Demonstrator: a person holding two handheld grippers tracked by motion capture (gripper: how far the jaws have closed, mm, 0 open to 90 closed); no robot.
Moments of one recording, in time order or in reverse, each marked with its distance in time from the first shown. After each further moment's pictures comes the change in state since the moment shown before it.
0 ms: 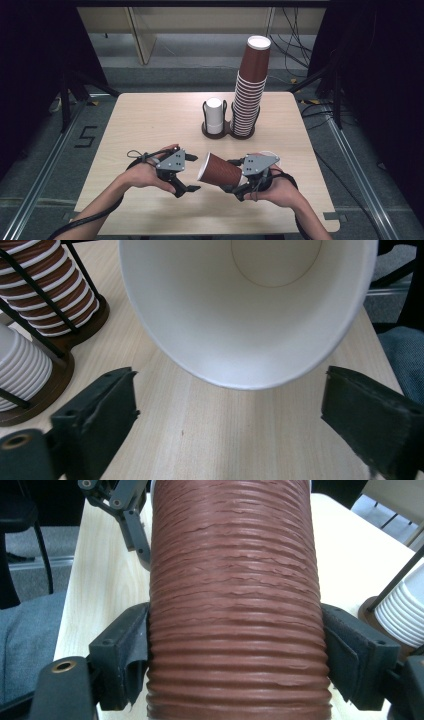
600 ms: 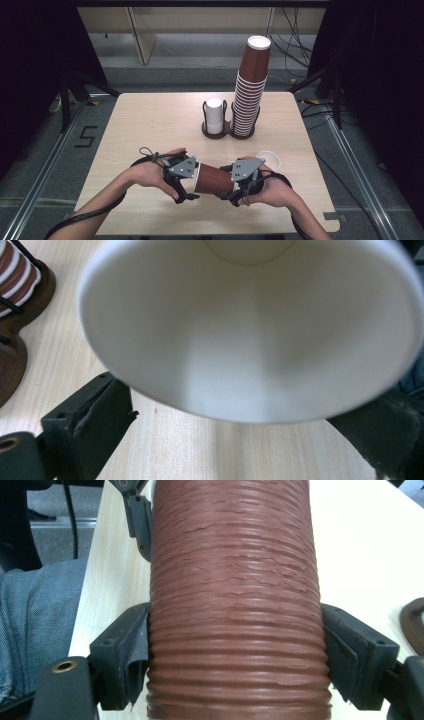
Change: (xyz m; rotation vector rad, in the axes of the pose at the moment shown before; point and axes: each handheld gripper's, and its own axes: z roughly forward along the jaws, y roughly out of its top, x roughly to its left) left arm -0.005 0.011 0.013 0.197 -0.095 0.124; right arm 0.009 0.007 0.016 0.127 0.089 -0.077
